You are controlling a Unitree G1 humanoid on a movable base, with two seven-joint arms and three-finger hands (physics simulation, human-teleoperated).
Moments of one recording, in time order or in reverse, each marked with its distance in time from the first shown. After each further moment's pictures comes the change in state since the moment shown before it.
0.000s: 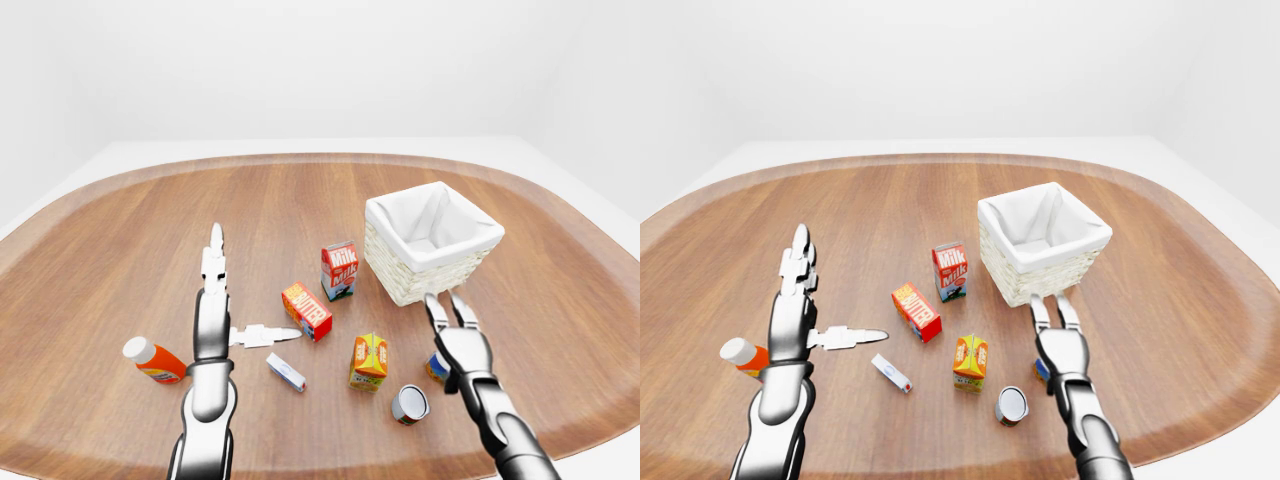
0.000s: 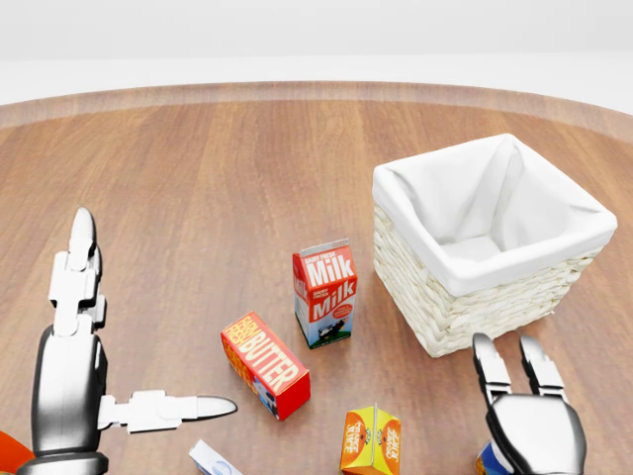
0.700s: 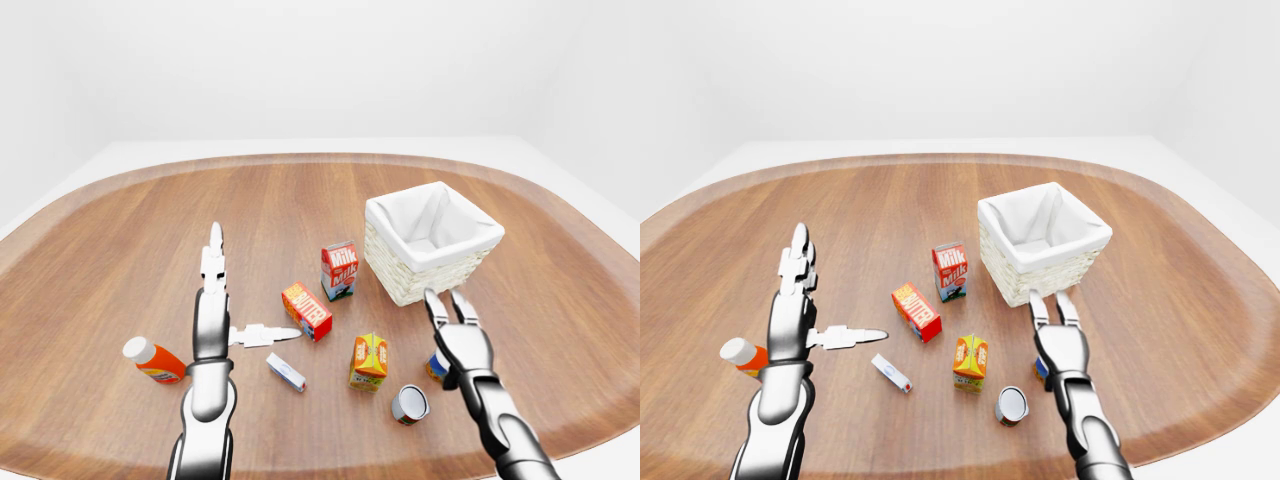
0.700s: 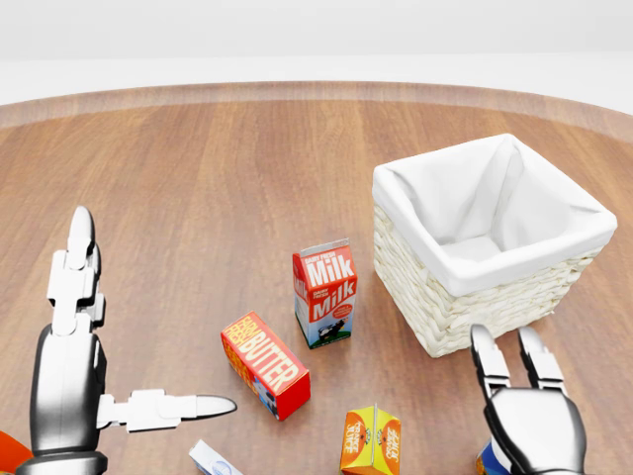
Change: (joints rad) left arm -0.003 0.000 0.002 -0.005 -0.002 0.000 -0.002; right arm 0.038 0.019 -0.019 -0.122 -0.008 0.000 0.050
